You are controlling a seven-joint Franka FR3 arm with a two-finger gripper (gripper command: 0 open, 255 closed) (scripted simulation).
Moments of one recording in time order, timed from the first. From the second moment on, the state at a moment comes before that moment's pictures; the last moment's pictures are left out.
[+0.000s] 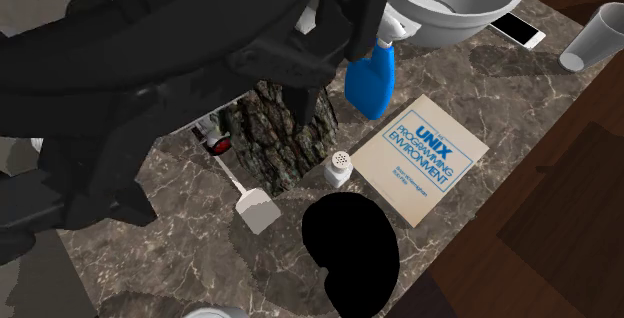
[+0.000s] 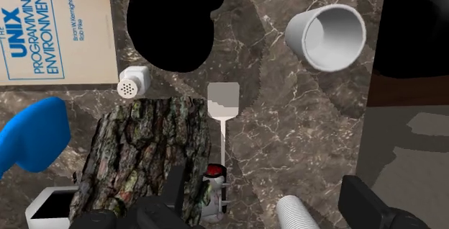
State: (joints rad) arm -0.03 -0.66 -0.11 -2.27 0.02 1.66 -0.27
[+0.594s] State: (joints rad) arm -0.07 -0.43 -0.24 -2.20 -0.04 1.81 -0.43
